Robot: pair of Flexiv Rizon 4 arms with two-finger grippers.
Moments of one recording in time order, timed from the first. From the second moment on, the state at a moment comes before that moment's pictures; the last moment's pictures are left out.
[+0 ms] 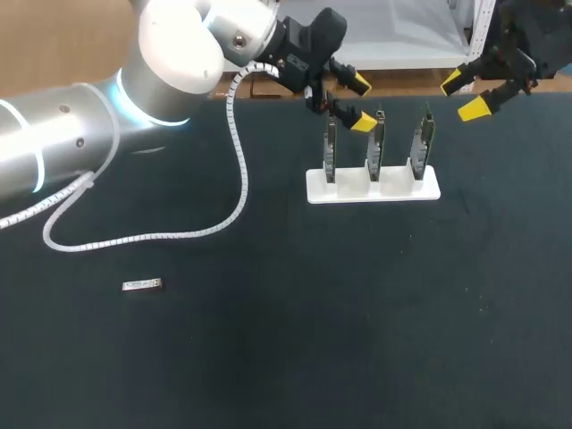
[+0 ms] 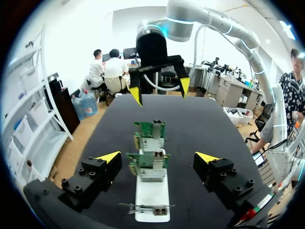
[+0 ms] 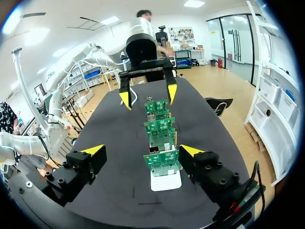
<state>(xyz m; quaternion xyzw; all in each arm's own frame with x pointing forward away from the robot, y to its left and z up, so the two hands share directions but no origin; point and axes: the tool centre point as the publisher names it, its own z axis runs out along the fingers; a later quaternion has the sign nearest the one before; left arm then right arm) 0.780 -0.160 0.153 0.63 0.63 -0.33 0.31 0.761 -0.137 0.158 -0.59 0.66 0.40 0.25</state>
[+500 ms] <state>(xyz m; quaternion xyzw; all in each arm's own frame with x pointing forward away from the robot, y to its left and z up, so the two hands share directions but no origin) 0.801 -0.095 0.230 0.68 0.61 -0.18 0.37 0.761 -0.137 0.158 -0.59 0.66 0.40 0.25</state>
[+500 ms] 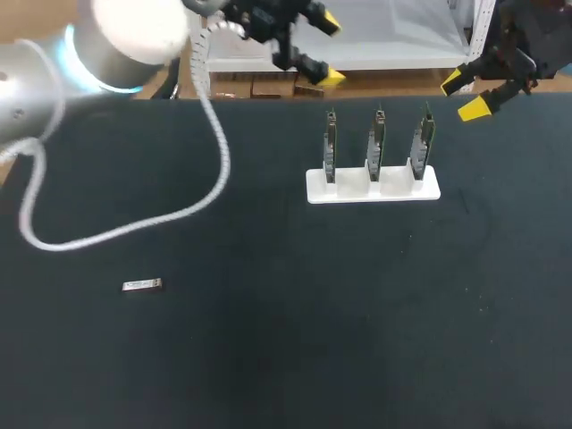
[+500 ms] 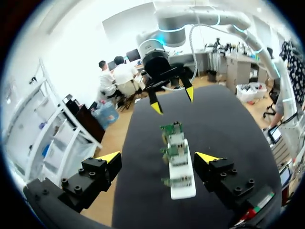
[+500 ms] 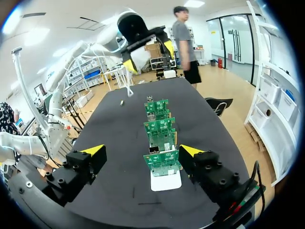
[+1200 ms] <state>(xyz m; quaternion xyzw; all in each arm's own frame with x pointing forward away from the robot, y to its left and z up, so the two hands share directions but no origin) 0.669 0.093 0.224 0.61 0.77 0.00 0.18 0.761 -0.137 0.158 -0.59 0.66 0.40 0.25</state>
